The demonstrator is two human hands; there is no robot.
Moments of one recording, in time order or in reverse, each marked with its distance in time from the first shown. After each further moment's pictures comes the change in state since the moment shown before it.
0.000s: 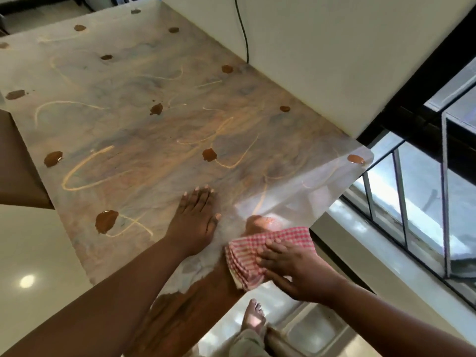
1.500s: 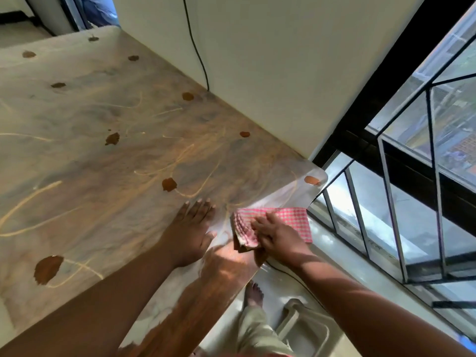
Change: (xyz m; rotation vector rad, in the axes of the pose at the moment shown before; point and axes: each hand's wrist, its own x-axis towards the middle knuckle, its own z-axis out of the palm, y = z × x) left_hand 0.067 0.055 -0.024 0.097 -0.007 0.261; right_hand 0.035 0.085 -0.053 0.021 0.095 0.539
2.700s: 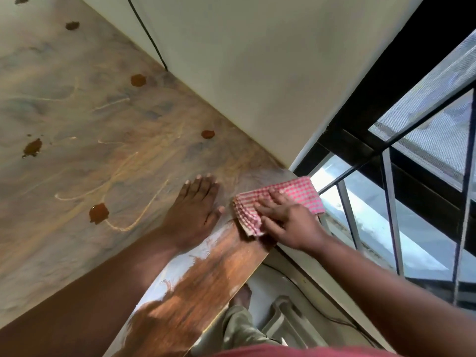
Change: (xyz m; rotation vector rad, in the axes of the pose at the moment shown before) left_hand 0.175 0.050 0.003 -0.144 -0.026 -0.064; right_hand 0.069 0.130 -0.096 0.106 0.057 -0.190
